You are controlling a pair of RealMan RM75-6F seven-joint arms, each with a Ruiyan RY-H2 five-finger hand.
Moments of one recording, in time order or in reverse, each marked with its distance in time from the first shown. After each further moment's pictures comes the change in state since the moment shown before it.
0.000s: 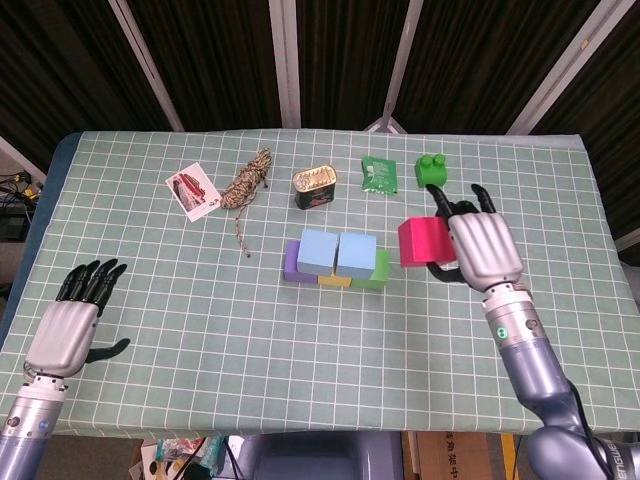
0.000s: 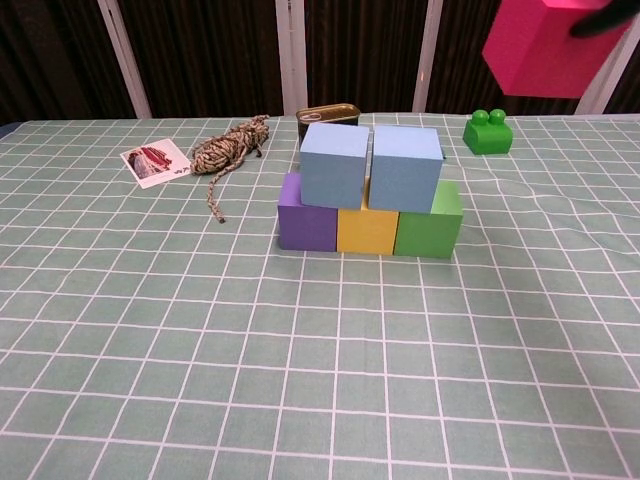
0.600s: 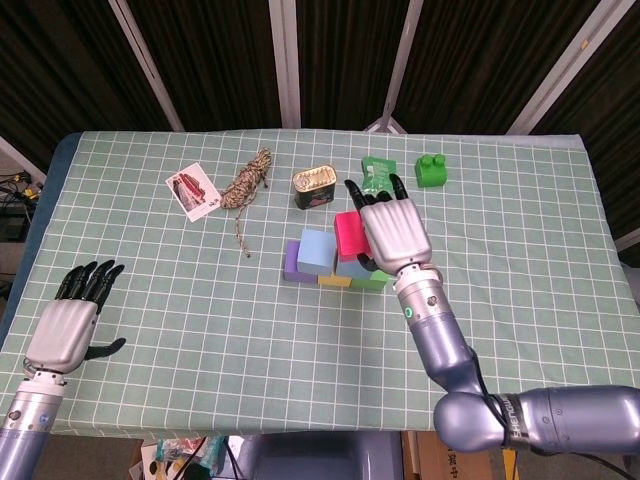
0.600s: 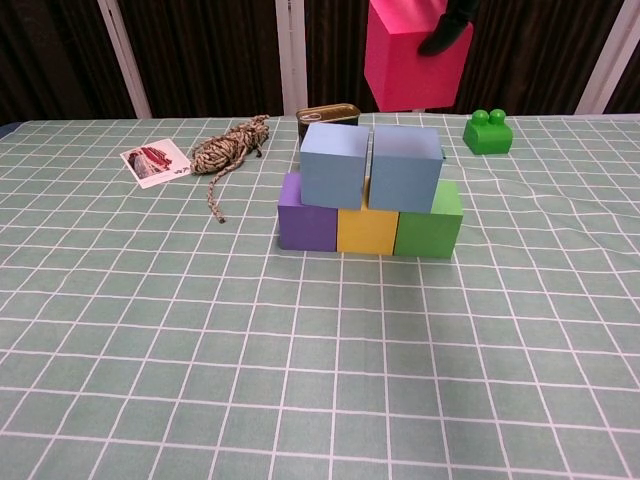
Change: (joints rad) left arm -0.014 0.000 -0.002 0.029 -0.056 -0.040 -0.003; right arm 0.375 -0.261 0.035 0.120 0.333 0.129 -0.273
